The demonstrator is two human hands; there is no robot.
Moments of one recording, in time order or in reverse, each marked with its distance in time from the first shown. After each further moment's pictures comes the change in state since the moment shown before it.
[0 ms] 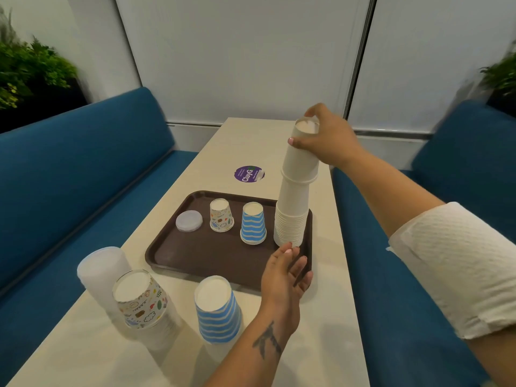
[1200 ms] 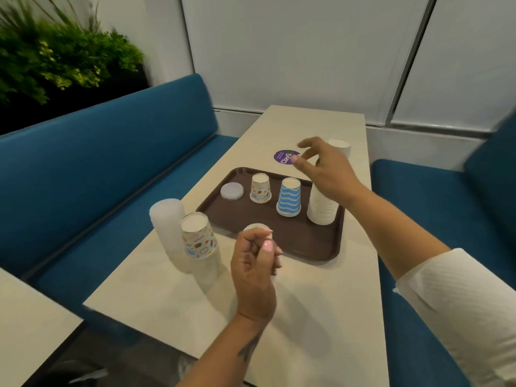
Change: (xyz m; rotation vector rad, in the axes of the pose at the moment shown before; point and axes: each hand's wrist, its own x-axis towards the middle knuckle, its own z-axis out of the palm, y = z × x) left_hand -0.083 0.012 -0.088 0.268 -0.018 0.978; right_hand -0.111 -0.035 0.056 0.195 -0.175 -0.156
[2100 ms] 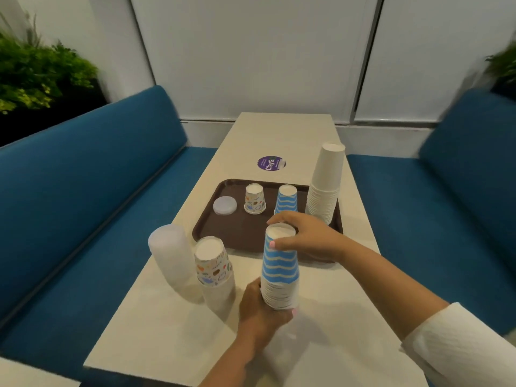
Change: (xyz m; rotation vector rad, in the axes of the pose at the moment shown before) left_hand 0.030 -0.076 -0.099 0.763 -0.449 -0.461; right_hand -0.055 -0.020 0.071 0.176 -0.425 0.232
